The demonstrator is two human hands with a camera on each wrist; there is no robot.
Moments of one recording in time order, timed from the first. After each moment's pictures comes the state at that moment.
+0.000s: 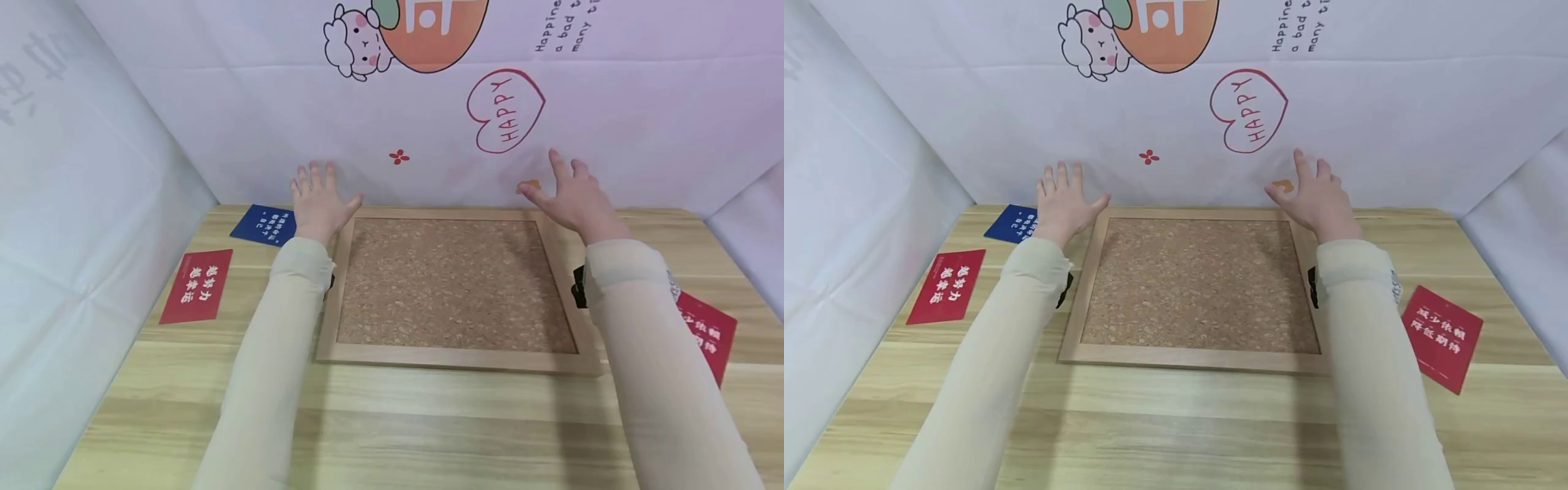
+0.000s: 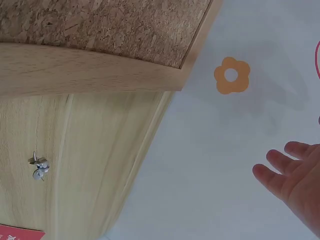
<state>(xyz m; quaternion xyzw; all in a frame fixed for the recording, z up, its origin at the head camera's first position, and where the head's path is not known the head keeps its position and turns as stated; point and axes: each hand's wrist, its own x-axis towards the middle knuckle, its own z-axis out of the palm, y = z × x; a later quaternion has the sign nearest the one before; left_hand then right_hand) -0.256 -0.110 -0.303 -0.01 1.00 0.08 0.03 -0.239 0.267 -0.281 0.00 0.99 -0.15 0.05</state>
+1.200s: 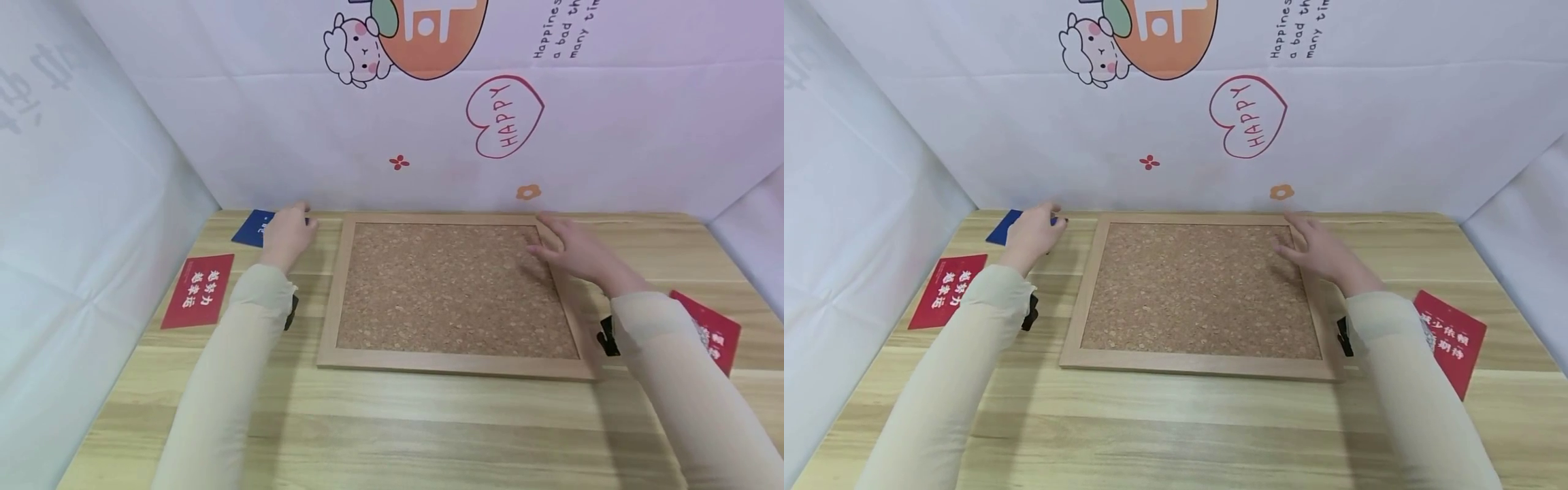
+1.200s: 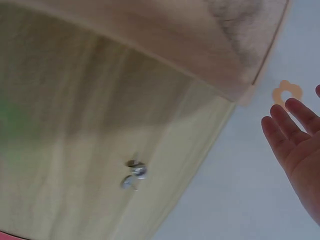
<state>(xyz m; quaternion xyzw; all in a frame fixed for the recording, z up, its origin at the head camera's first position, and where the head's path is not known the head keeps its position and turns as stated) -0.236 -0.165 -0.322 -0.02 0.99 0.17 0.04 -0.208 0.298 -0.337 -0.11 0.96 -0.22 0.12</state>
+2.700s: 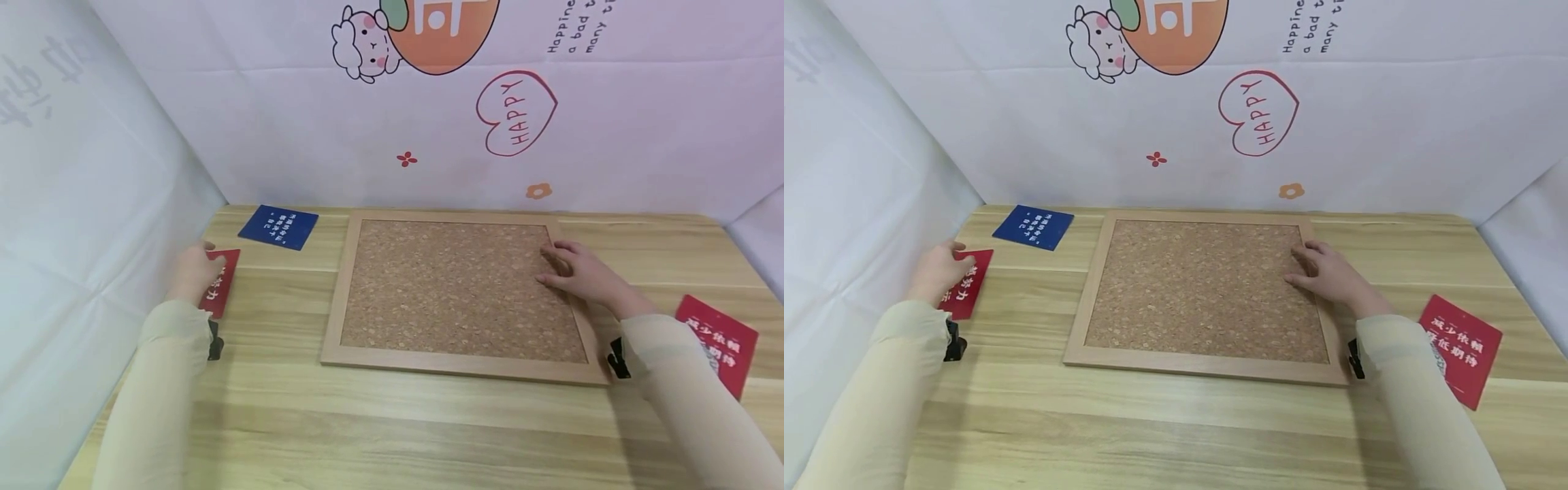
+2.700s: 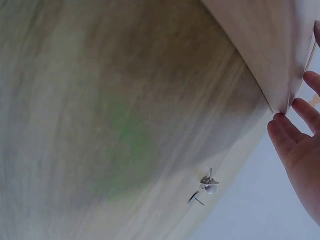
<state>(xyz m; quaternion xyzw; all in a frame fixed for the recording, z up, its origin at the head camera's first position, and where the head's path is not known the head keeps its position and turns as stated) -0.186 -0.311 -0.349 -0.12 0.97 0.22 0.05 -0.198 0.312 -0.380 -0.13 0.96 -0.22 0.14</state>
